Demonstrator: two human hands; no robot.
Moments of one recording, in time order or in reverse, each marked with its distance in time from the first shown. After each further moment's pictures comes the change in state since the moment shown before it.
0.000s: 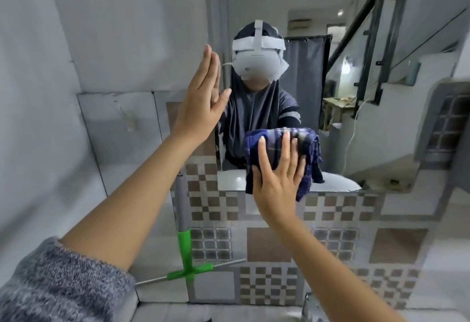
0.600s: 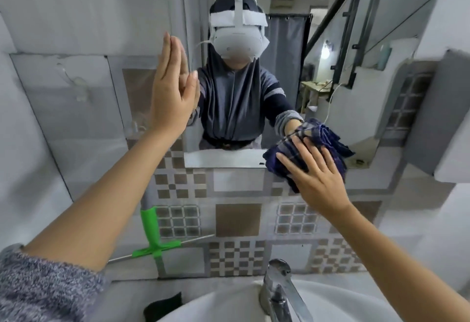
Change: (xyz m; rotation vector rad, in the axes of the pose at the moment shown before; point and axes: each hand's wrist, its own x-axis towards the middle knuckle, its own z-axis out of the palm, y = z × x) left_hand -0.030 0.028 0.026 0.030 0.210 -0.197; right_hand -0.018 0.160 -0.056 -0.383 -0.078 -0.554
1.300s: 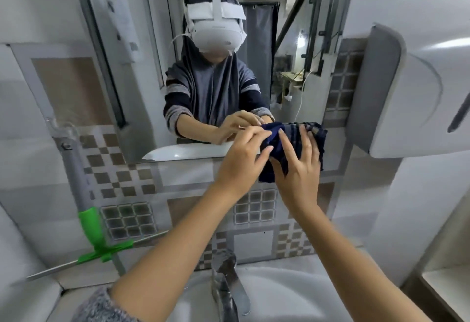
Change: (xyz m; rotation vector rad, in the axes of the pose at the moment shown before) left_hand -0.120 0.146 0.134 -0.258 -0.388 0.076; right_hand -0.038 0.025 -0.002 0.292 0.078 0.630
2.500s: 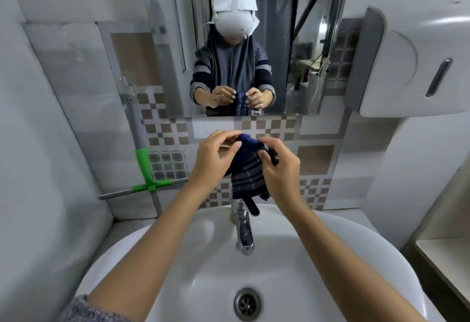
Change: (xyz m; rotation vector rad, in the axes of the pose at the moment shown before) left_hand -0.112 0.047 -0.100 -0.126 0.030 -0.316; right_hand -0.080 -0.100 -0.106 0.741 -0.228 0.218
